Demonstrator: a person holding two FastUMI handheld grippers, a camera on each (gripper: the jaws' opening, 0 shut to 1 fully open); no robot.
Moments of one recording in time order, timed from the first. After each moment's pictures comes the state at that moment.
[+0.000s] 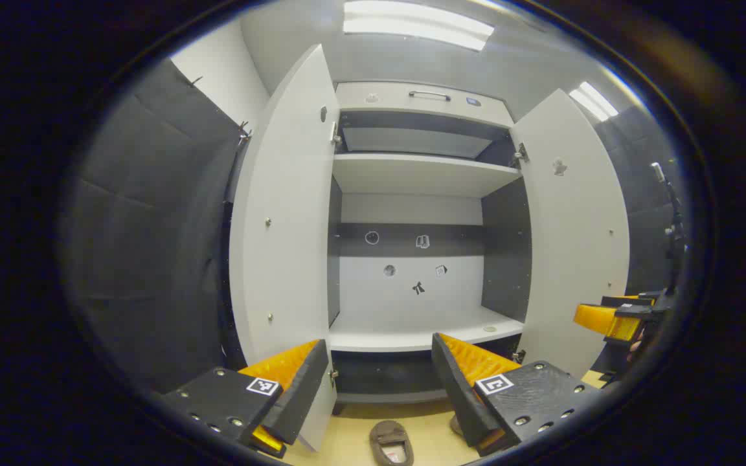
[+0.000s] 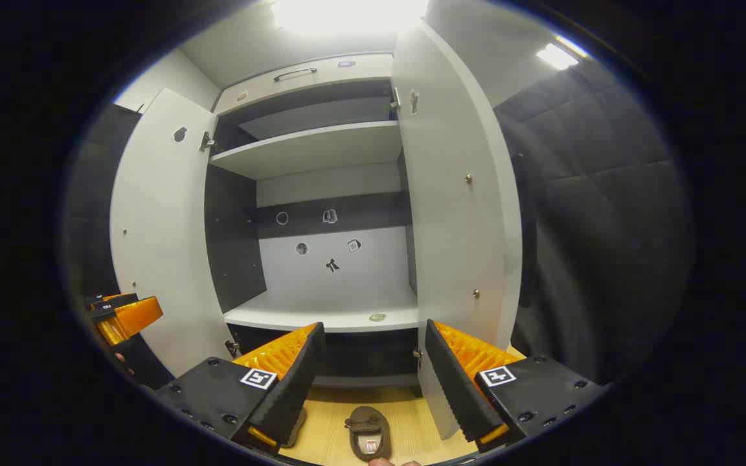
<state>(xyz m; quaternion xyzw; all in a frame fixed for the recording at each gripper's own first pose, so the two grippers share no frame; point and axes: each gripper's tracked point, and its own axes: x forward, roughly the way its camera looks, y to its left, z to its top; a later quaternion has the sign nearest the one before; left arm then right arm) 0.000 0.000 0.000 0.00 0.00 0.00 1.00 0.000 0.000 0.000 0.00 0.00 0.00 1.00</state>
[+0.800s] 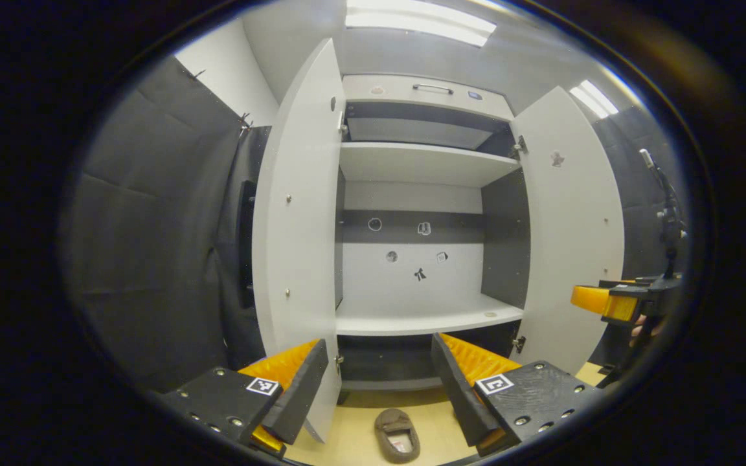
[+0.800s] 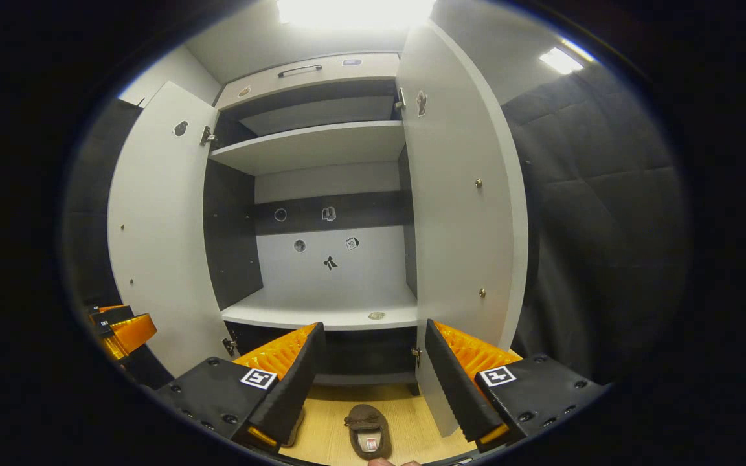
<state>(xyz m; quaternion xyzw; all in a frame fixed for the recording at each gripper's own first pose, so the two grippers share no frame) -0.018 0.014 -0.020 0.00 0.02 0.00 1.00 -0.007 0.005 0.001 0.00 0.00 -0.02 1.00</state>
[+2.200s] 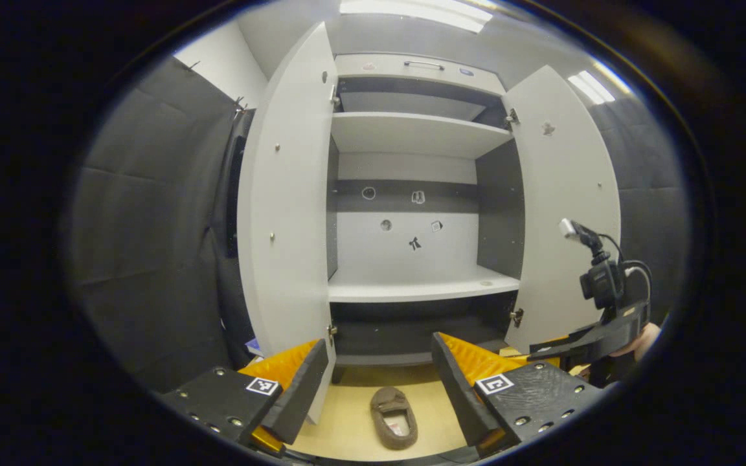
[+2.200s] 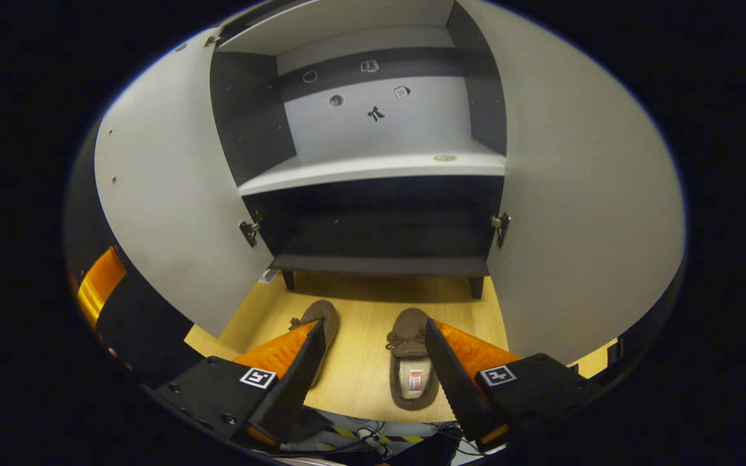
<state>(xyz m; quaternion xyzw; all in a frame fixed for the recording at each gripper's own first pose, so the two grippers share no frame) -0.033 0.001 -0.079 0.00 0.08 0.00 1.00 0.026 0.064 -0.208 0.00 0.32 0.10 0.94</state>
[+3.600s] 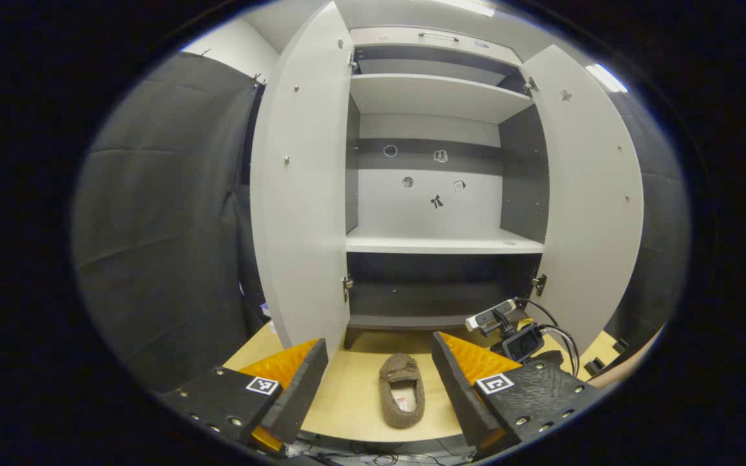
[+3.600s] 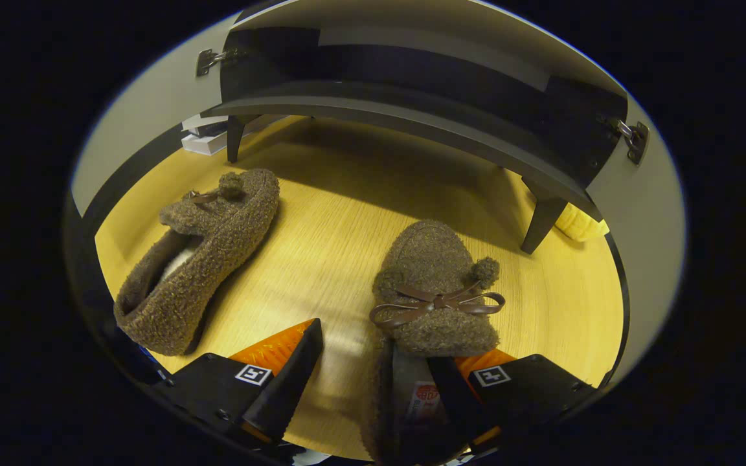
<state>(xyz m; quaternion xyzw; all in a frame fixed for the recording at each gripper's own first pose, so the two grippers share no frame) -0.044 0.002 -0.137 0.00 0.15 0.05 0.99 0.089 0.047 -0.424 -0.17 0.43 0.08 0.88</state>
